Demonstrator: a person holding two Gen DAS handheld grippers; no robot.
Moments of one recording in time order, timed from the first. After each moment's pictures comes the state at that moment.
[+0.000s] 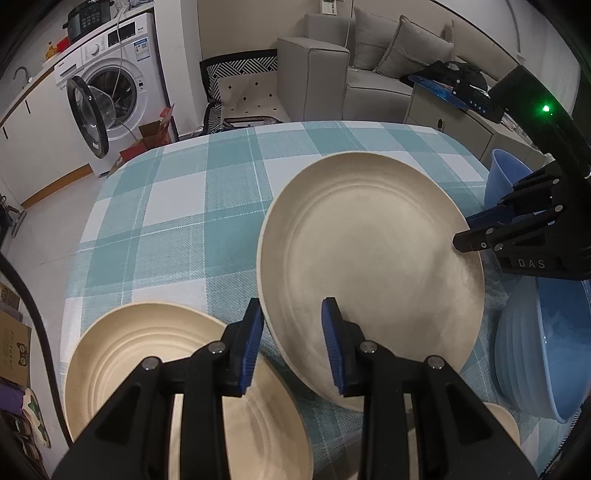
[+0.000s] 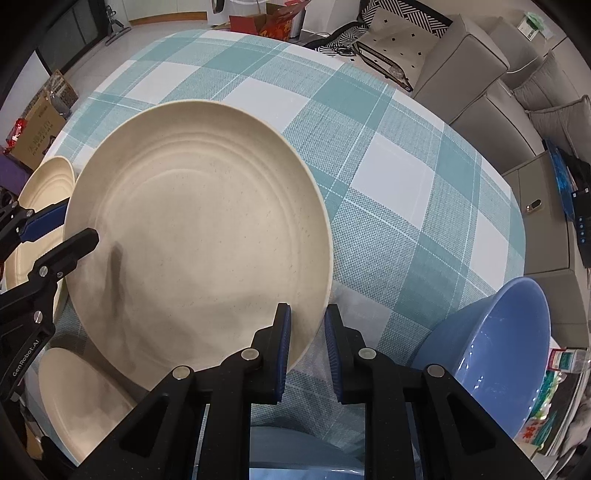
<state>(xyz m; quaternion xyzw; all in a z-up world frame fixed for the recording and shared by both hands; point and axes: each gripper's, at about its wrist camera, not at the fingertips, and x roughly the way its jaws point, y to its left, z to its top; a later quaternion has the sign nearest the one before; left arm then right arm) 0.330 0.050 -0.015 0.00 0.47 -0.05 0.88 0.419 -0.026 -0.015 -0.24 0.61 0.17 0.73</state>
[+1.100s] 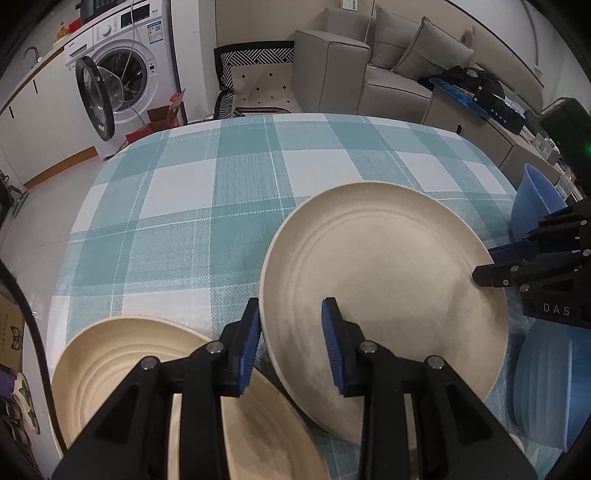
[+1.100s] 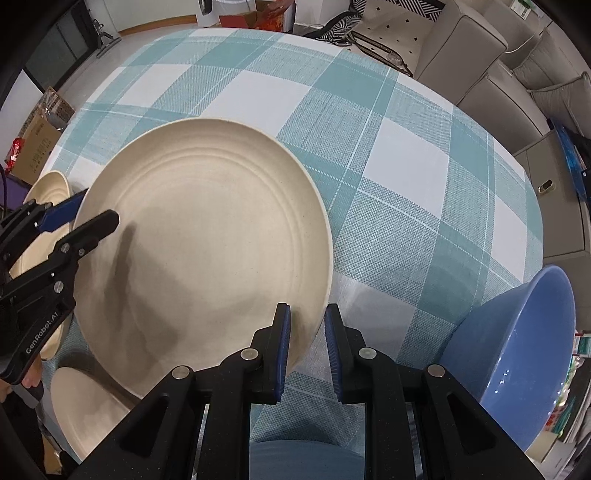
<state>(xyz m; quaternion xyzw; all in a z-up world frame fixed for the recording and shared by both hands) 0.358 0.063 -0.038 -0.02 0.48 -0.03 0.88 0.426 -0.019 -0.032 -0.21 0.63 0.16 0.73</state>
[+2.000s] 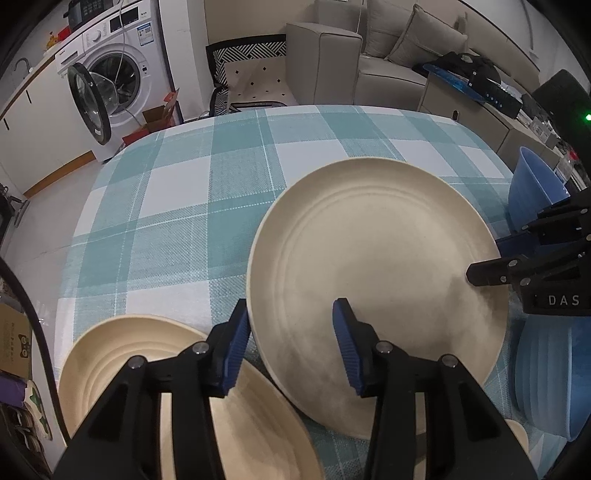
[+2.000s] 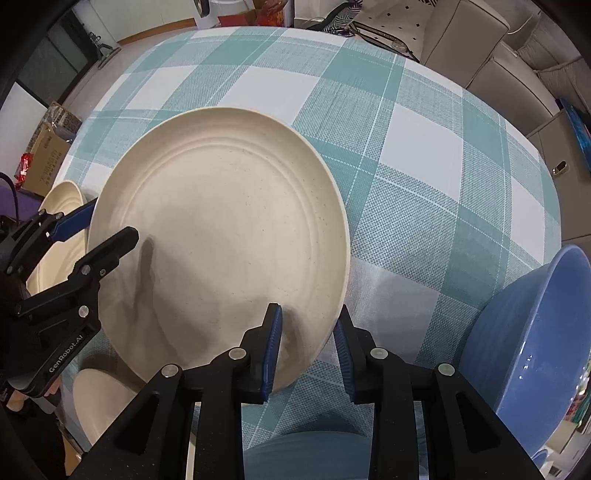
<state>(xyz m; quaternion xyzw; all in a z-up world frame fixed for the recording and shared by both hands) 0.352 0.056 -0.034 0.00 0.49 -0.04 0.87 0.447 -0.015 -0.033 -0.16 0.65 0.17 0.72</state>
